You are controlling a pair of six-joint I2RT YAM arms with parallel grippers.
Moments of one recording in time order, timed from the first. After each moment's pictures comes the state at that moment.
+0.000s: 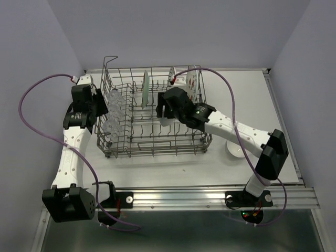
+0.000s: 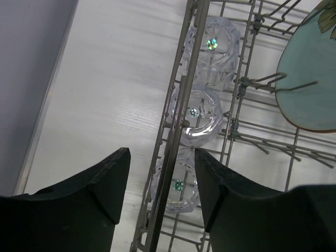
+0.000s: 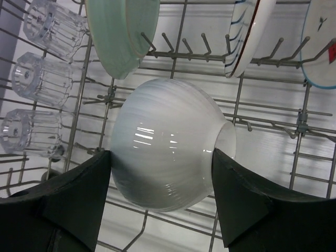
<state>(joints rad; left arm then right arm) 0.06 1.14 1.11 -0.59 -0.12 -0.17 0.93 1.71 1.58 -0.44 0.48 0.60</state>
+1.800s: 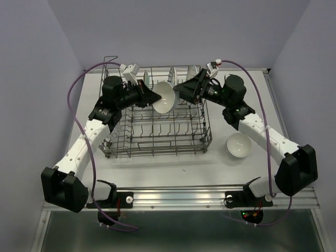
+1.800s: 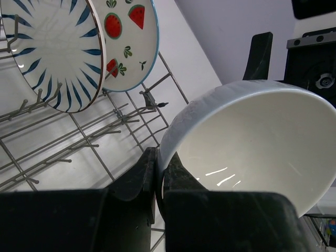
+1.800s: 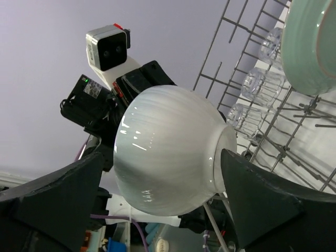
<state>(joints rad) -0.33 1.25 1.13 -0.13 0.55 -0.55 0.48 1.41 1.15 0.38 -0.65 1.20</state>
